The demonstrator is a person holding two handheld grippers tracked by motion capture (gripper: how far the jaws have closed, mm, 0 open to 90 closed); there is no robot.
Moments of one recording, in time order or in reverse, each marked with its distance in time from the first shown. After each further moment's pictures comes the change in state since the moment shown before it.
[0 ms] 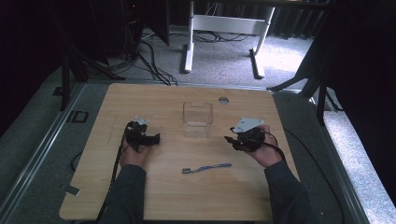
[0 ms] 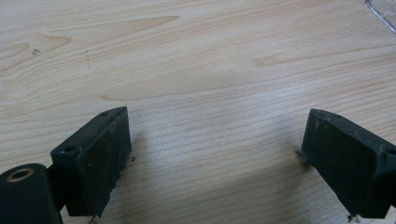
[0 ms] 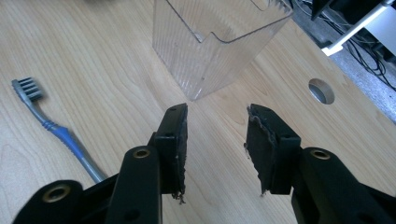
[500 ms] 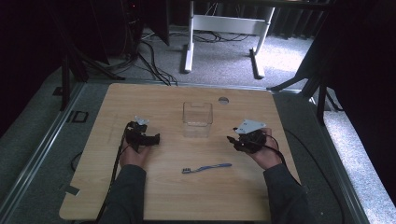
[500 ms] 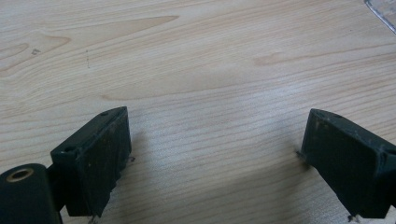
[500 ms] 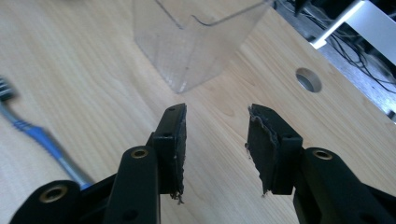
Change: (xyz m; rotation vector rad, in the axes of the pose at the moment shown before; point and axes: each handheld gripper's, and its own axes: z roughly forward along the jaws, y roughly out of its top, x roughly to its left) left arm 0.000 0.000 0.000 0.001 -0.002 0.002; right arm 0.001 -0.013 0.005 -0.010 -0.061 0.038
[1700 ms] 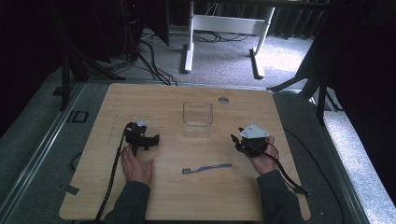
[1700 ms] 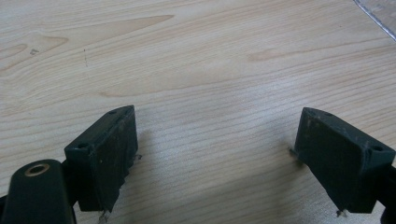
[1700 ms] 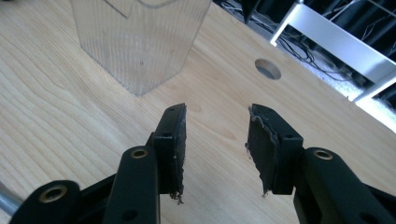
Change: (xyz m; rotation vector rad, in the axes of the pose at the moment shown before) left arm 0.001 -0.004 -0.004 -0.013 -0.017 0.016; right arm 0.005 -0.028 0.011 -0.079 -0.191 0.116
